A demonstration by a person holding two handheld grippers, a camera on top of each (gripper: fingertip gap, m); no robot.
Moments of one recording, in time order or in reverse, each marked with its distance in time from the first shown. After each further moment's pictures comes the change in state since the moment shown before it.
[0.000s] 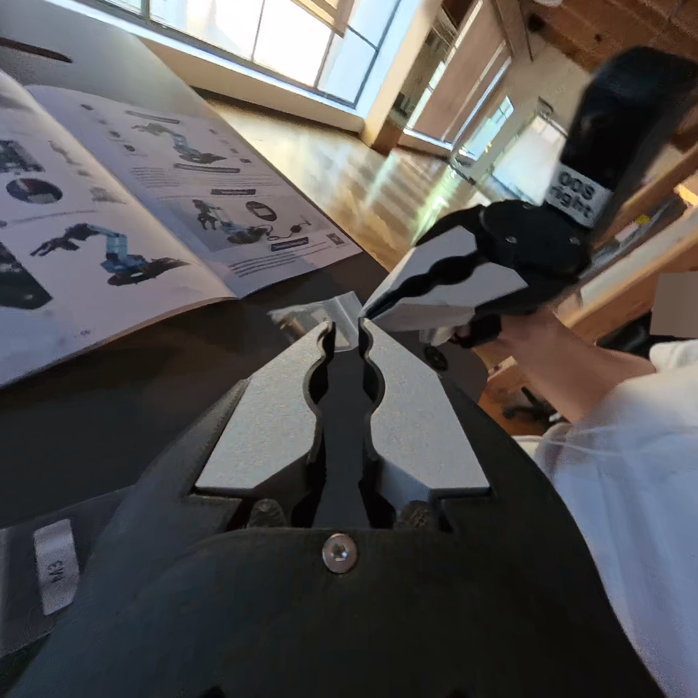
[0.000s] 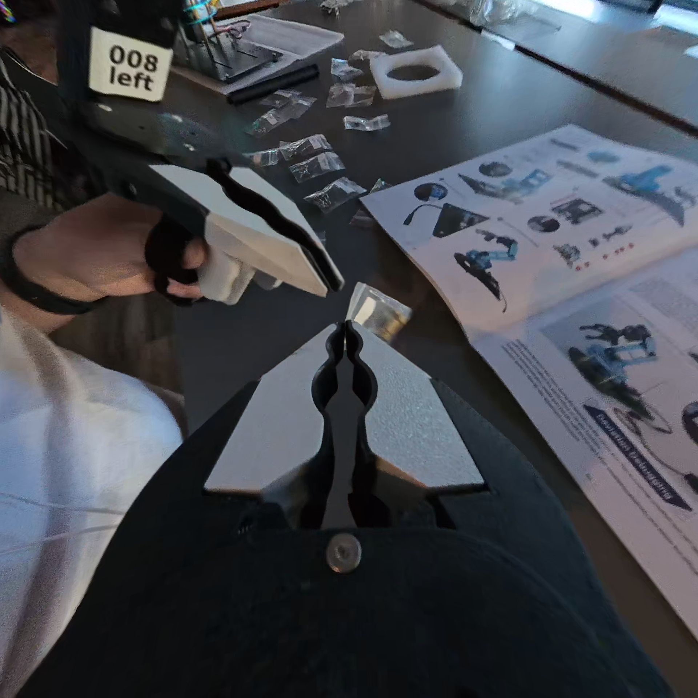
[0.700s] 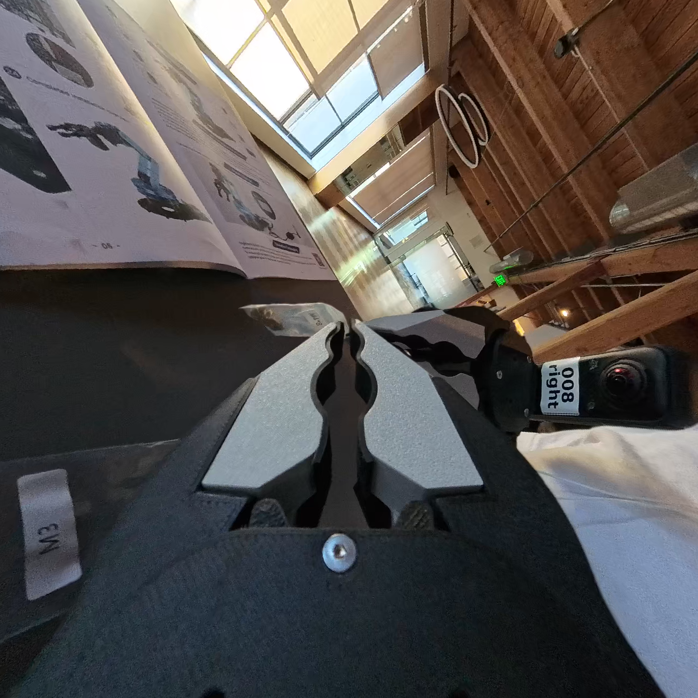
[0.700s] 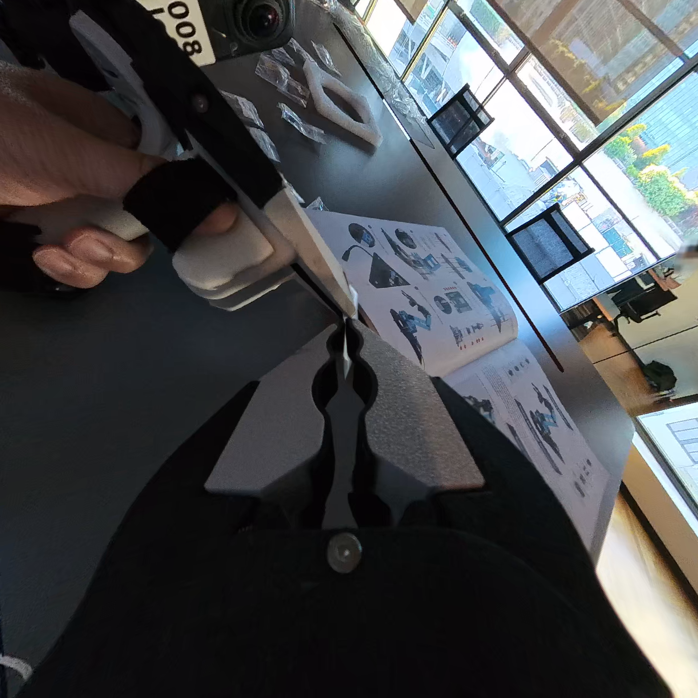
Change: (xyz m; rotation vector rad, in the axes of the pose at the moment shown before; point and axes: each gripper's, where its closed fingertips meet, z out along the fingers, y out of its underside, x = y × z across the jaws) left arm -0.033 0.001 -0.008 0.141 0.149 -0.432; right arm 0.000 -0.012 0.039 0.008 0.404 -0.515
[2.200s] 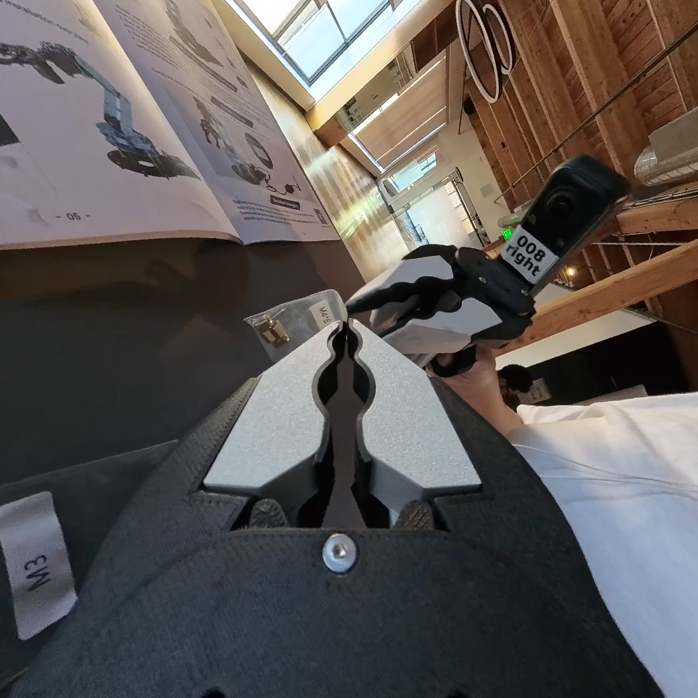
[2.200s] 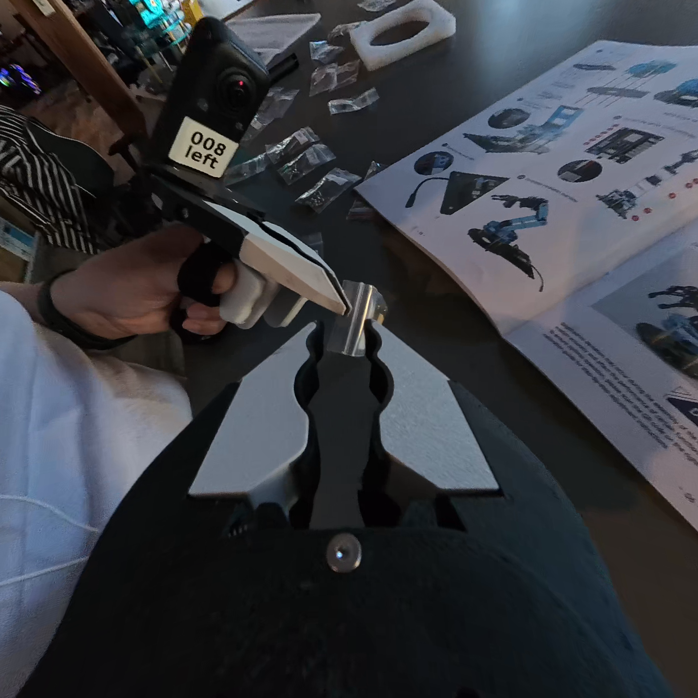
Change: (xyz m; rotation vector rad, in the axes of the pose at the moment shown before) left arm -0.005 0.016 0.008 -0.156 -0.008 -0.019; right arm -0.003 0.017 -0.011 -0.072 -0.439 0.704
